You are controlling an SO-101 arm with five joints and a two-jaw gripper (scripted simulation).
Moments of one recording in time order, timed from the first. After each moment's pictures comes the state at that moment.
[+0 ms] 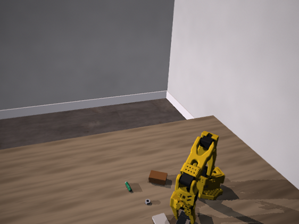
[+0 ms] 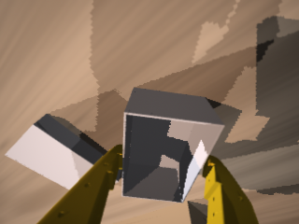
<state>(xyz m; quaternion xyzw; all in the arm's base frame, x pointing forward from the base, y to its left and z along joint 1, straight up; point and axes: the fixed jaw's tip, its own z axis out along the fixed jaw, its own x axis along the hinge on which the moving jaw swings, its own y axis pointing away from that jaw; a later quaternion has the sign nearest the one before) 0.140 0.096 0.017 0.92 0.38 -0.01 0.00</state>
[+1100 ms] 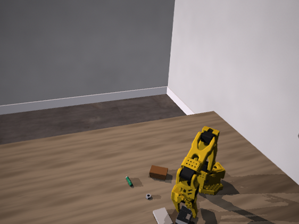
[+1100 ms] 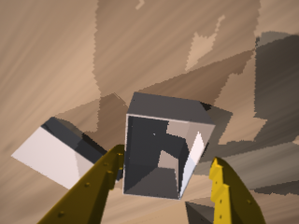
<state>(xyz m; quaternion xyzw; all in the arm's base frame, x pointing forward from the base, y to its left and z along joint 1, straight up) 0.137 0.094 0.021 0.92 0.38 -0.02 0.01</state>
